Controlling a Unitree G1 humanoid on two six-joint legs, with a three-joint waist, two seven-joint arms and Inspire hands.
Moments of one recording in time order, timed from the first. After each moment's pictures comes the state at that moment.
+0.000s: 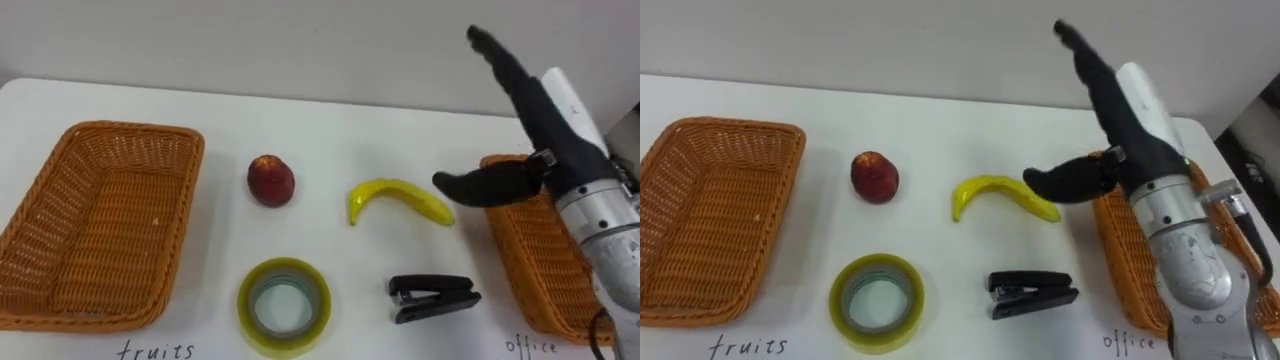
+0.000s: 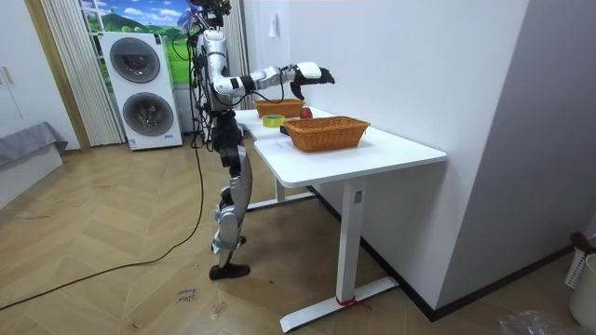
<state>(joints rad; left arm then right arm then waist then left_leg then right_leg) 0.27 0.20 0.23 1.09 0.32 0.02 0.25 0.07 -0.42 -0.05 -0.32 -0.31 0.08 0.30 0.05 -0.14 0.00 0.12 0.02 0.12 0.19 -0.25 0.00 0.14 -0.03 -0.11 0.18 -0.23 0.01</state>
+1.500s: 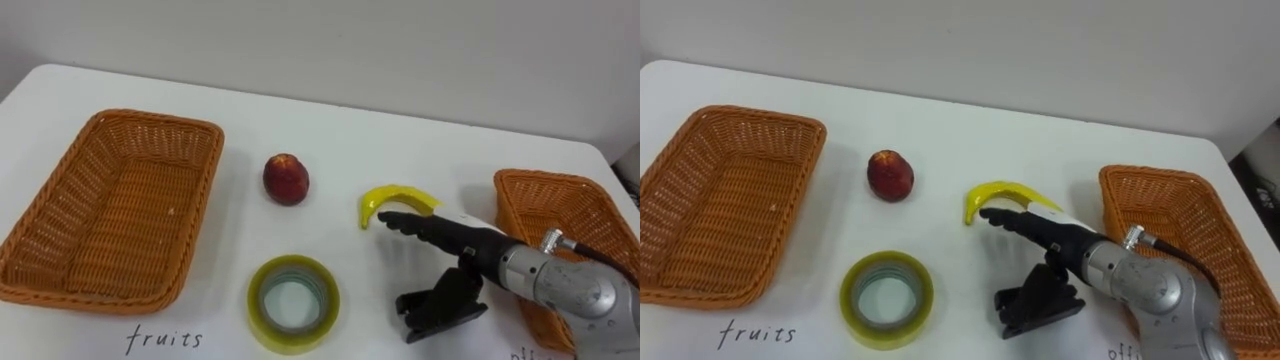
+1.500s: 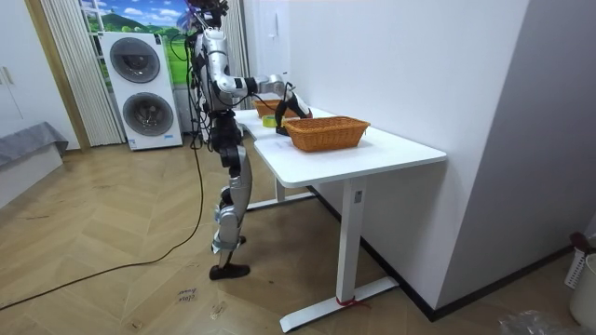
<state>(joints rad) 0.24 0.23 0.17 1.06 0.28 0.10 0.21 0.07 -0.42 0.06 -0.21 -0.48 0.24 0.81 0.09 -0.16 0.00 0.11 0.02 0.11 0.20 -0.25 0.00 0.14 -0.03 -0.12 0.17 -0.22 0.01</state>
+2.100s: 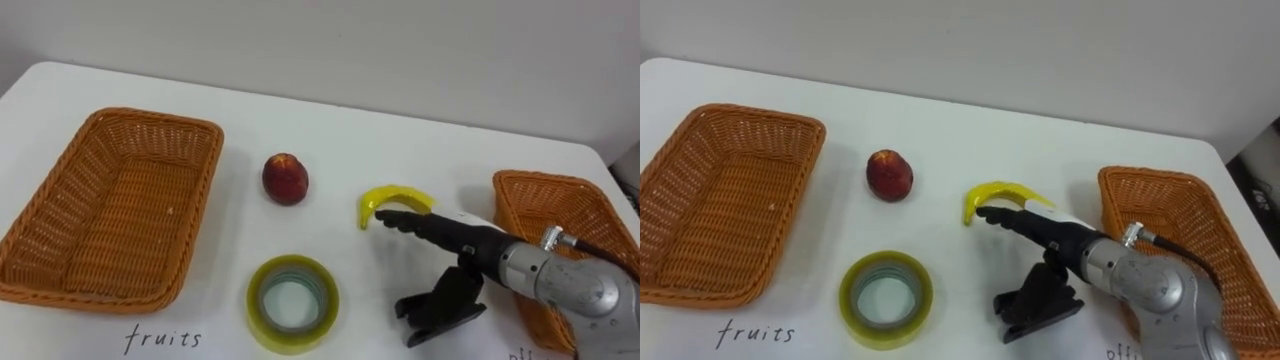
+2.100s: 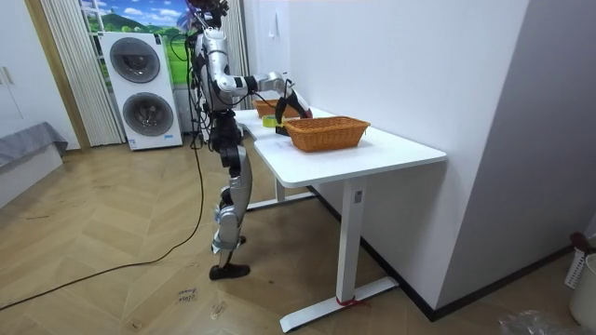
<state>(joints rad) 0.24 0.25 0.17 1.06 0.27 0.10 0.21 0.07 -0.42 0.05 -0.26 -0.47 0.24 0.82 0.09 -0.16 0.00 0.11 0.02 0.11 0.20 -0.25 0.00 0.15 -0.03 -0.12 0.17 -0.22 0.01</state>
